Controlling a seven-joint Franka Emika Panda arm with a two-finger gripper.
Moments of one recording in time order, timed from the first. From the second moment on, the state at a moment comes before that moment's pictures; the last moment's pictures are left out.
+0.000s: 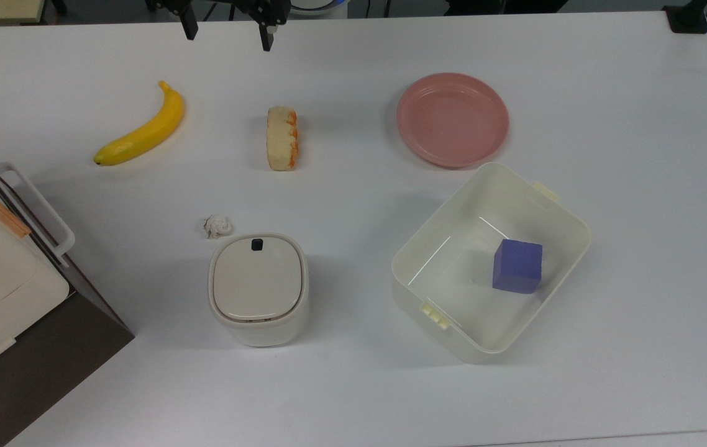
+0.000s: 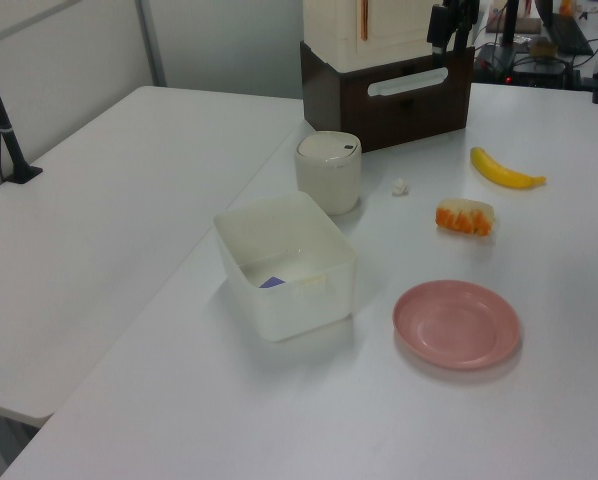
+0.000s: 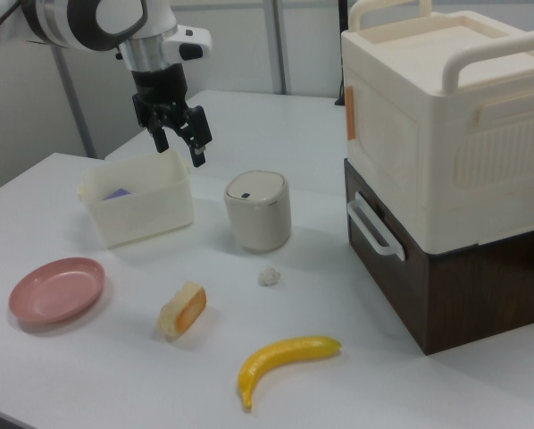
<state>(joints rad) 0.23 0.05 -0.33 -1.54 0.04 1.66 0.09</state>
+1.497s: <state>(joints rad) 0.22 0.05 -0.33 -1.54 0.00 1.60 -0.08</state>
